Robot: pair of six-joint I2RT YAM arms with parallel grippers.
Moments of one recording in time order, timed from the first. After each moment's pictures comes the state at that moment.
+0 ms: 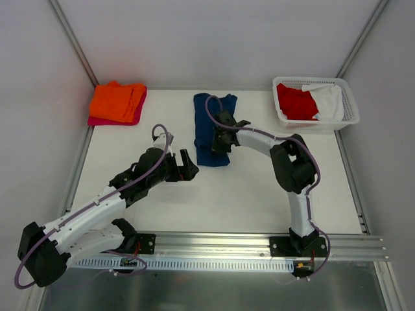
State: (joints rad) left arm -0.71 0.92 0.65 -0.27 -0.09 -0.67; right arm 0.64 2.09 1.52 -0.49 -0.02 0.70
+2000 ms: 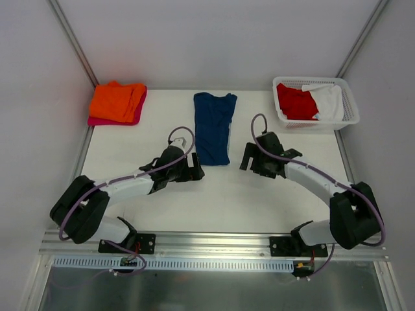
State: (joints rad) left arm -0.67 1.33 0.57 0.01 -0.05 -0.66; right arm 0.49 1.34 0.87 -0.48 0.07 0.67
